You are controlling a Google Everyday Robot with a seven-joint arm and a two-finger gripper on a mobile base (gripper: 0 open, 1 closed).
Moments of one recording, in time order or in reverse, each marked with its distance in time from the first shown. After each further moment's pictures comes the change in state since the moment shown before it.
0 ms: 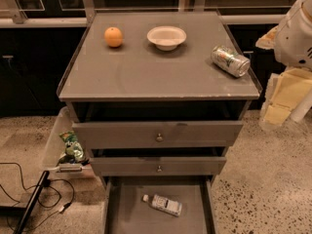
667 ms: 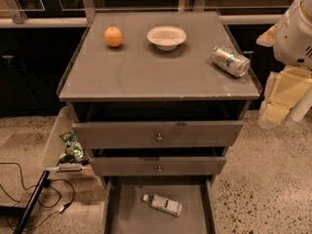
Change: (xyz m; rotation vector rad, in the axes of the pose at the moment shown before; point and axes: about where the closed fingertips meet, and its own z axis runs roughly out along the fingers) arm -0.002 -0.003 -0.002 0.025 0.014 0.000
